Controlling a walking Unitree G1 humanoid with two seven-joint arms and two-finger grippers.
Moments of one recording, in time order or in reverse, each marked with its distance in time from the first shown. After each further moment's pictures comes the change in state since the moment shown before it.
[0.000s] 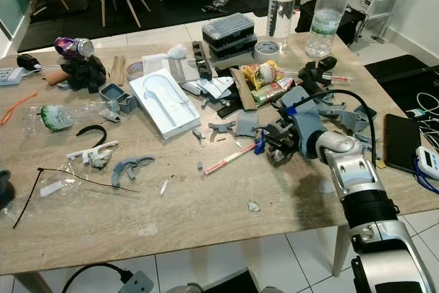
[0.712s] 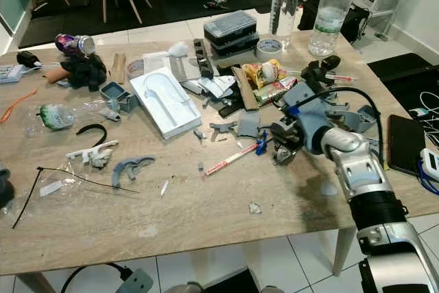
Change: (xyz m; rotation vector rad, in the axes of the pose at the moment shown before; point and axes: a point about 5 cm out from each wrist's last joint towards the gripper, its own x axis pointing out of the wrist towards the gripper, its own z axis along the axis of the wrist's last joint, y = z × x) left arm 0.000 0.001 0.001 -0.006 -0.006 -0.012; right arm -0.009 -0.010 0.007 -0.134 -0.078 -0.088
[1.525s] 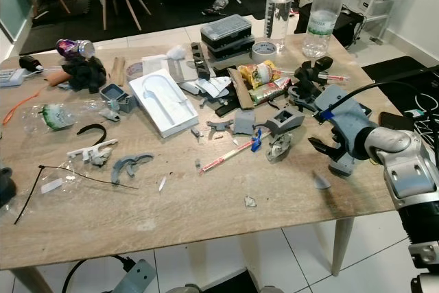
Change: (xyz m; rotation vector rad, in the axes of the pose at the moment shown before) left arm 0.000 0.008 0.010 0.007 -0.033 0.027; right arm -0.043 -0.024 0.004 -0.160 0.073 0.058
